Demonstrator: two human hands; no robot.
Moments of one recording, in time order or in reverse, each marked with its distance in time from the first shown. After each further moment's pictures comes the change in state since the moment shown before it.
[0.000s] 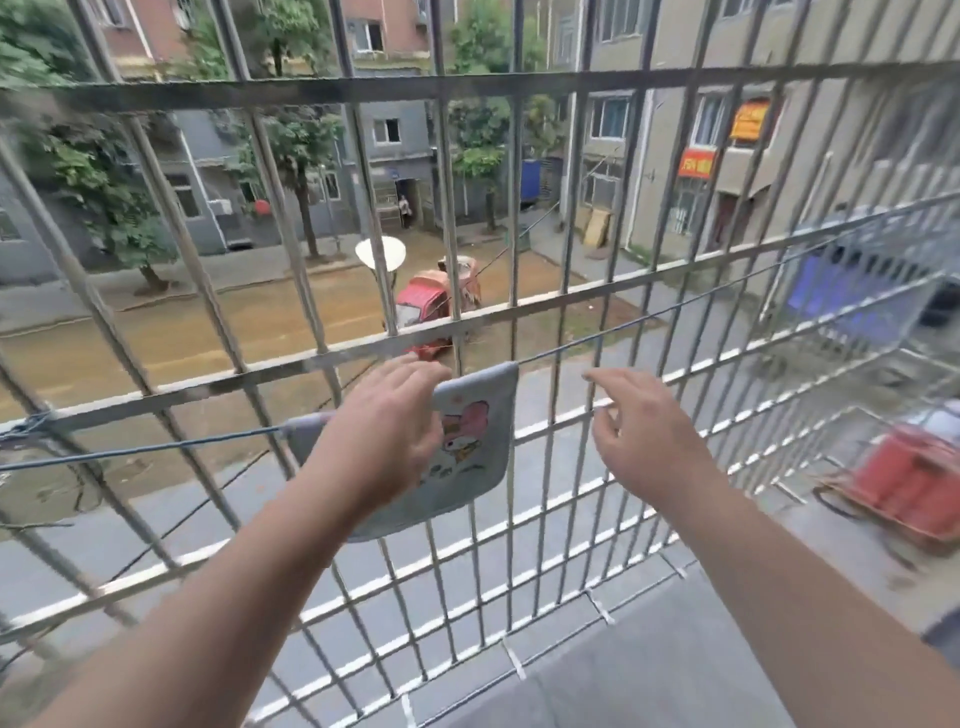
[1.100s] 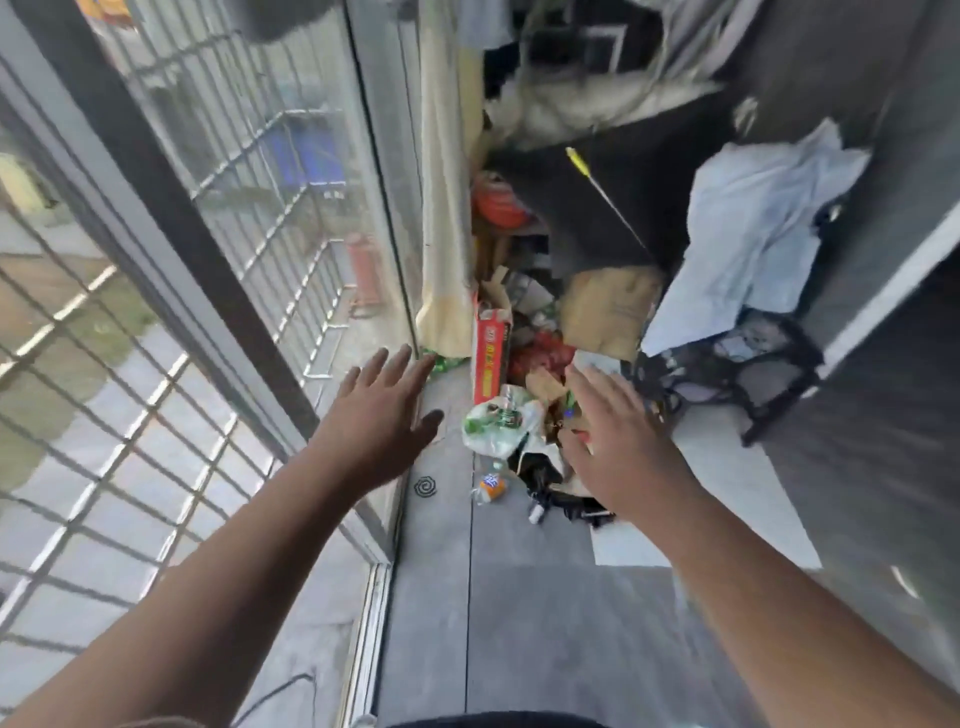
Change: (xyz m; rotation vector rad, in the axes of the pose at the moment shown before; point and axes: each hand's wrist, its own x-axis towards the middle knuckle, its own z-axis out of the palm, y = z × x) left_hand -0.225 0.550 0.186 -0.127 -0.557 0.888; right_hand -0.636 0.086 -0.323 -0.495 0.048 1.072
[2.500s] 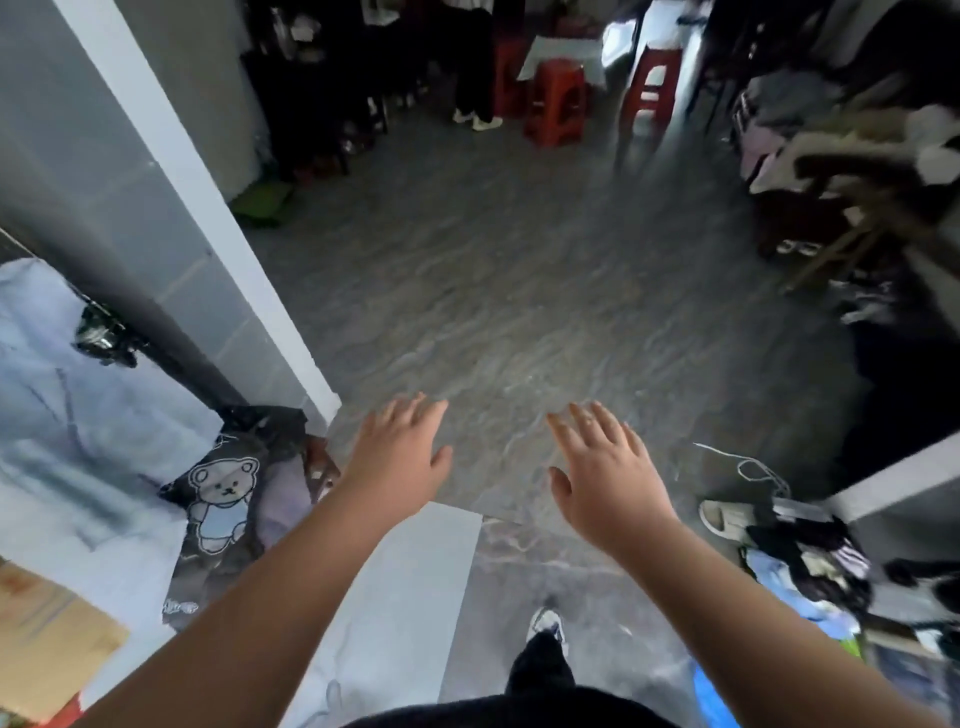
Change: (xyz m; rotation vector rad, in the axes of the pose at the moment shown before) left_hand 0.409 0.813 0.215 0.019 -0.246 1.298; right_hand -0.129 0.629 -0.134 -0.210 0.192 1.335
